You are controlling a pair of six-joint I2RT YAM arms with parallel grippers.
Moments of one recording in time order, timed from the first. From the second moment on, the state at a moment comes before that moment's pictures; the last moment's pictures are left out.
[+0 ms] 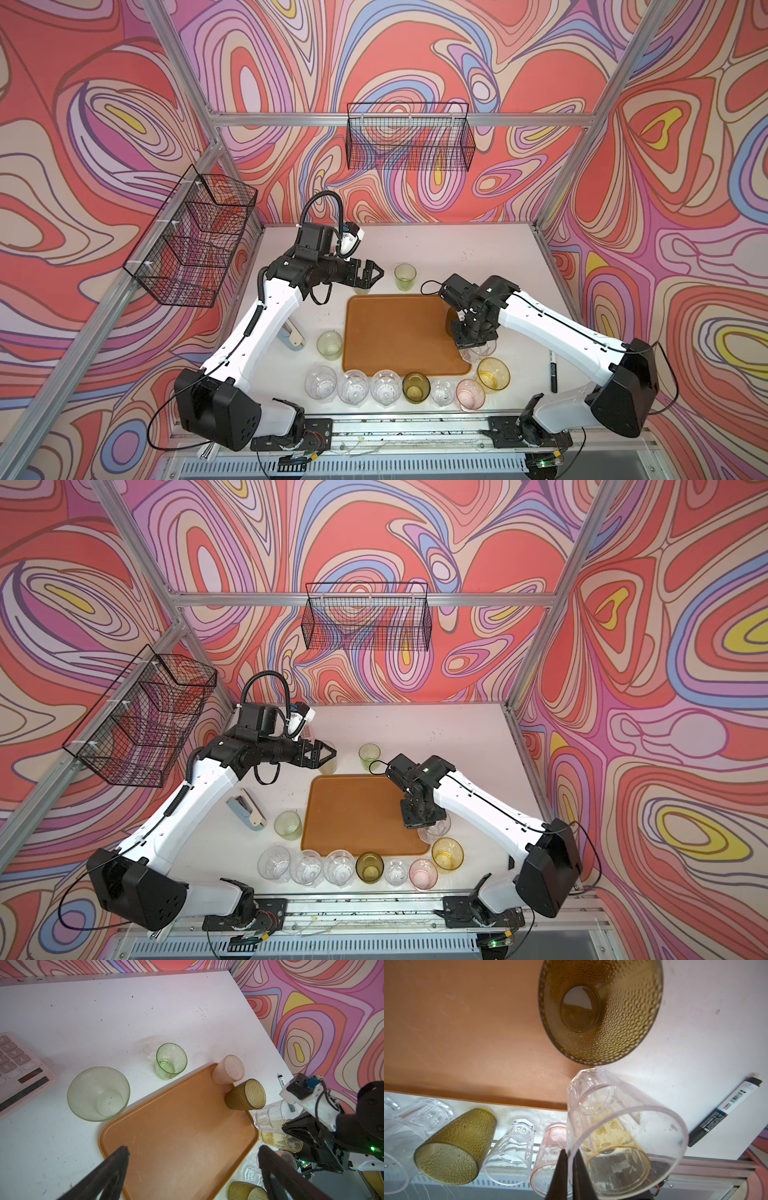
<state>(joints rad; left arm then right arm) -0.32 1.37 1.35 -0.74 0.48 -0.13 0.74 1.44 1.25 -1.33 0.06 0.60</state>
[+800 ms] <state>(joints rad) -0.32 1.37 1.35 -0.74 0.48 -0.13 0.81 1.54 1.26 -1.25 0.04 0.62</state>
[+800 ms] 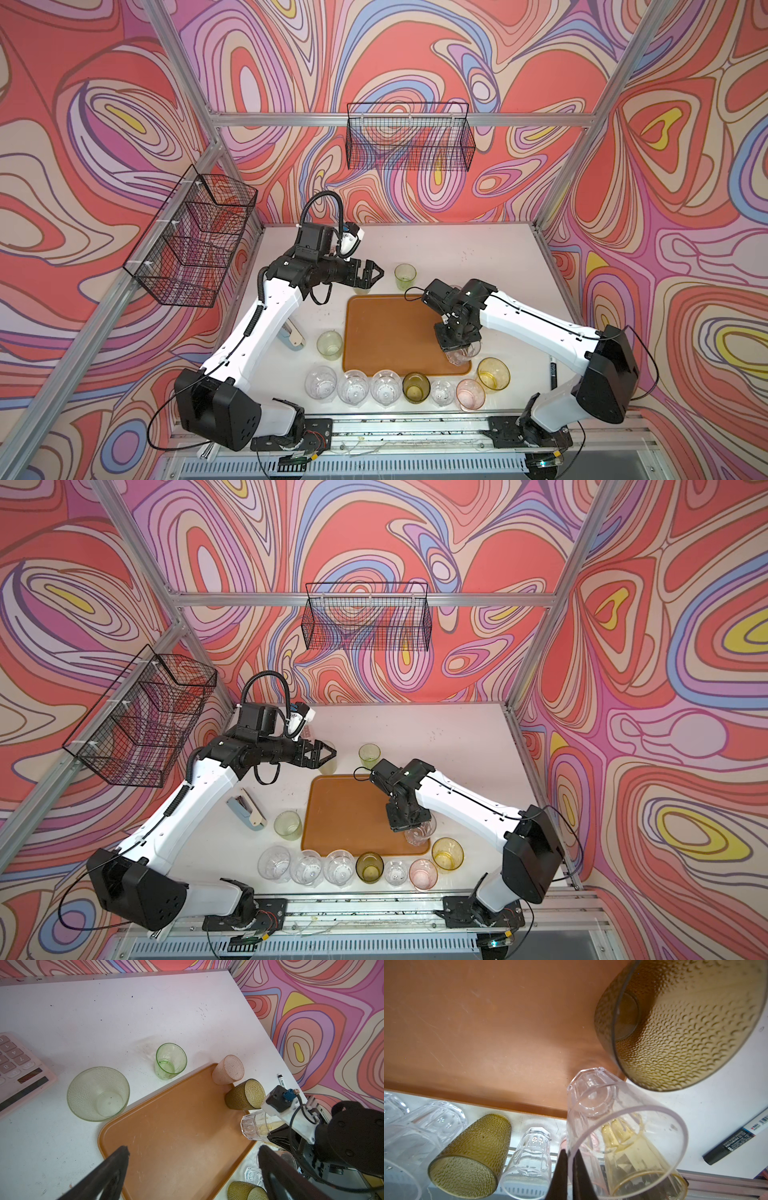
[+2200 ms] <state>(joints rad) -0.32 1.37 1.35 -0.74 0.49 -0.13 0.83 1.52 1.27 -1.24 0.05 0.62</state>
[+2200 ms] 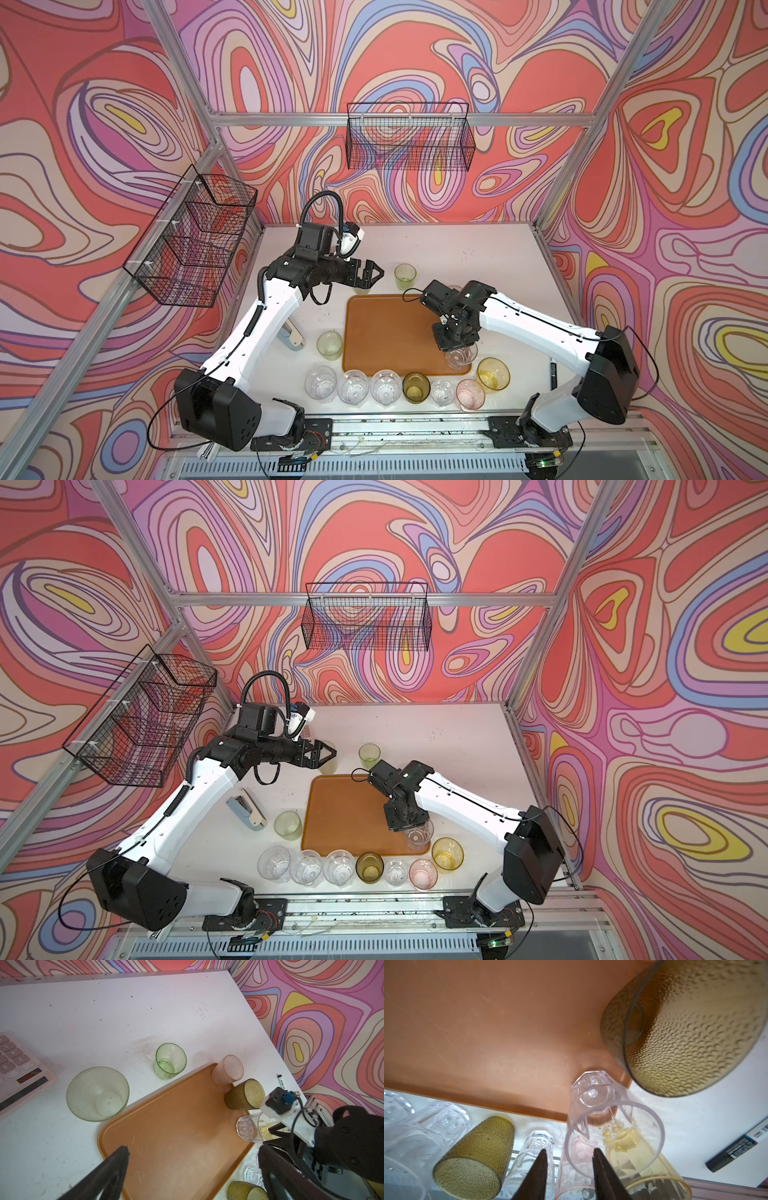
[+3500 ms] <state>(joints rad) -0.32 1.39 1.35 -0.74 0.49 -0.13 0.57 1.11 0.98 -1.44 0.03 0.85</state>
